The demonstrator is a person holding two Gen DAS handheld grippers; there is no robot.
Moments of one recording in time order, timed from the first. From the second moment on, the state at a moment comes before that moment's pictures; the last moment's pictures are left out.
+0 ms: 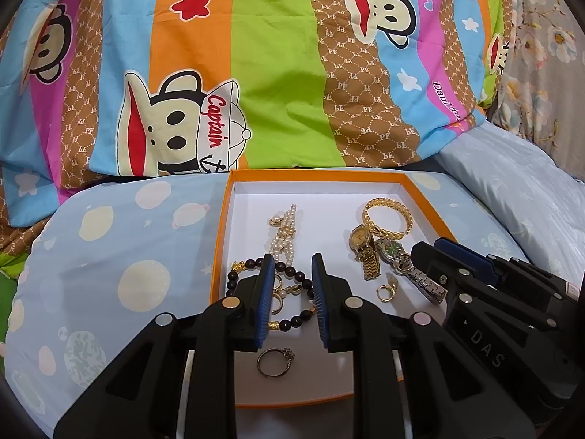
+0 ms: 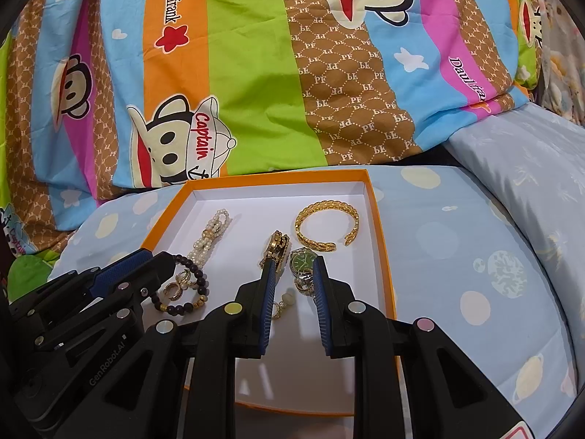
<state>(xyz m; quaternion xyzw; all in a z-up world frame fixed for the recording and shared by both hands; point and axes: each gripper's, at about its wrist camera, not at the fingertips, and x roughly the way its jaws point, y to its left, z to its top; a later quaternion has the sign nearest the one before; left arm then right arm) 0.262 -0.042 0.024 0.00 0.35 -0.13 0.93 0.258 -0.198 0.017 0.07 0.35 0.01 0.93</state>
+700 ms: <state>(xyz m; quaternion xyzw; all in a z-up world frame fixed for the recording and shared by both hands) 0.248 -0.043 0.028 0.00 0.35 -0.14 0.93 0.230 -0.199 0.021 0.08 0.34 0.00 0.94</state>
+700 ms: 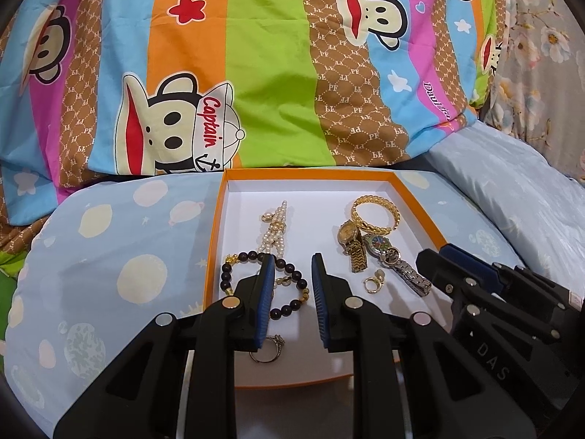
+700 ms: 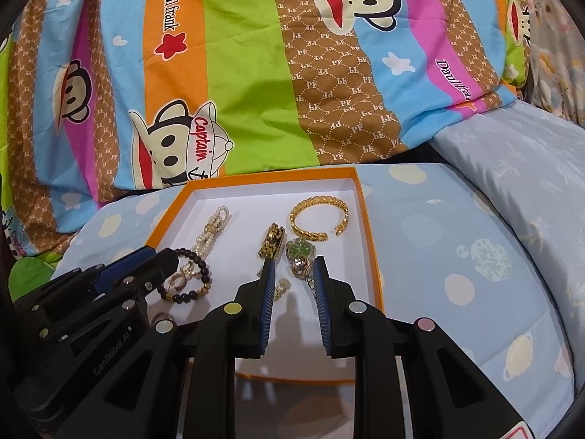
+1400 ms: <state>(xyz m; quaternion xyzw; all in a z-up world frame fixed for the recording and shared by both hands) 0.195 -0.035 0.027 0.01 0.33 -0.12 0.94 0.172 -0.193 0.013 0.07 0.34 -0.04 0.94</state>
